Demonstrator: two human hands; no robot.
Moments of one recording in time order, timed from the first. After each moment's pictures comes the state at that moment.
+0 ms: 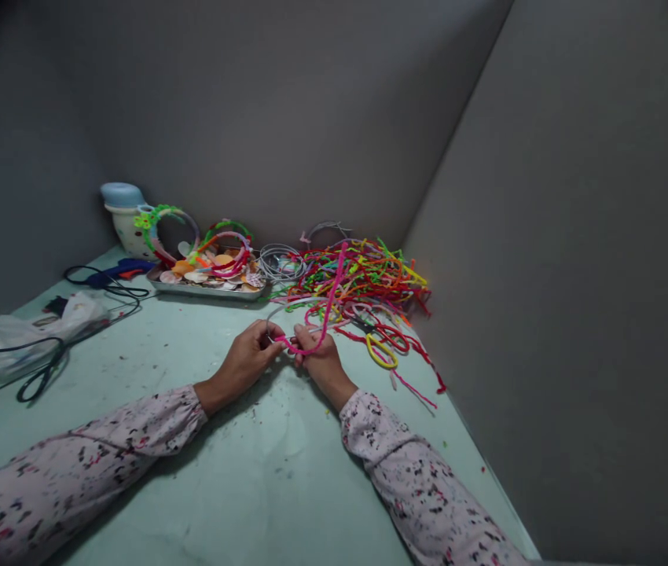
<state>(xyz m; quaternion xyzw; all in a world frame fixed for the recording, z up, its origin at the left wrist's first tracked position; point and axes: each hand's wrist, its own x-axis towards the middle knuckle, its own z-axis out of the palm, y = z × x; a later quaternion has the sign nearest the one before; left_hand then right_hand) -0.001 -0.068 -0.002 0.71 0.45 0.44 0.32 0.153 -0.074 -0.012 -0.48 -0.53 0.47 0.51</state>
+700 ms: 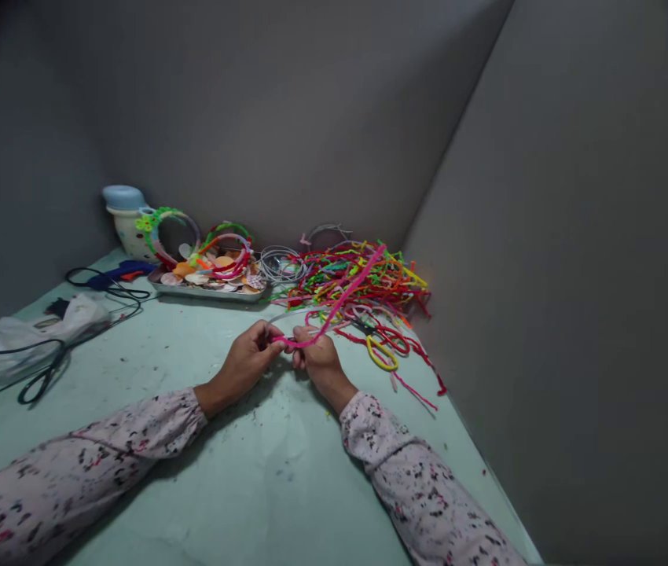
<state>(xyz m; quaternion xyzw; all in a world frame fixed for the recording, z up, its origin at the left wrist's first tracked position) 0.000 -0.073 0.000 0.67 0.41 0.47 0.40 0.151 -0.068 -0.017 -0.43 -0.55 0.48 0.53</state>
